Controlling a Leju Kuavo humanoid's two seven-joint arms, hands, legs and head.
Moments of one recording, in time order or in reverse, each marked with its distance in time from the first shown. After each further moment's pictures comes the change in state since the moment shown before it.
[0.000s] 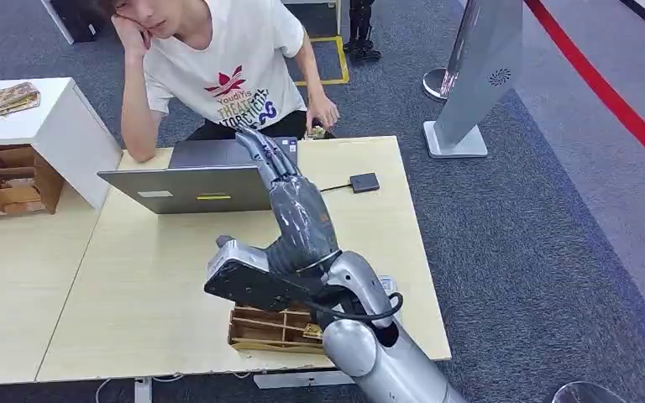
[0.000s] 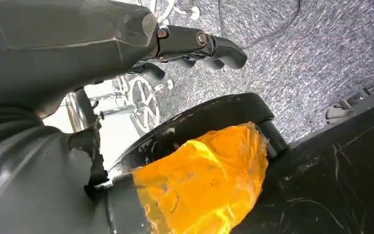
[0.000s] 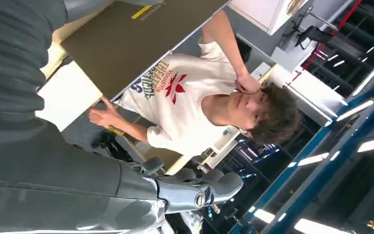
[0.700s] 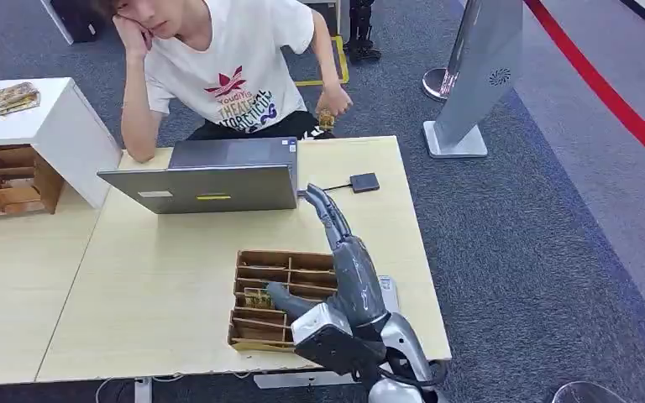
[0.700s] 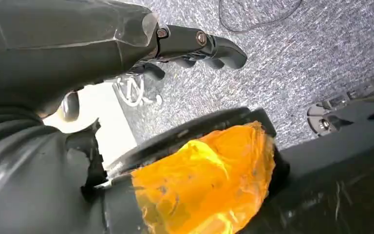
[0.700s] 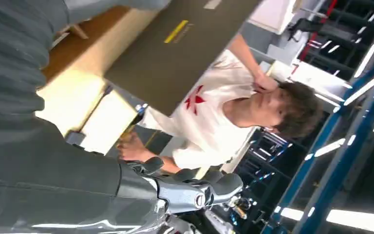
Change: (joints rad) left arm 0.042 0.016 0.071 0.000 0.108 0.059 -0.069; right arm 0.278 -0.176 0.002 -0.176 -0.128 -0.130 -0.107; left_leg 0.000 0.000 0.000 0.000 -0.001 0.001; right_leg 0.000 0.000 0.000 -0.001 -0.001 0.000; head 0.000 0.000
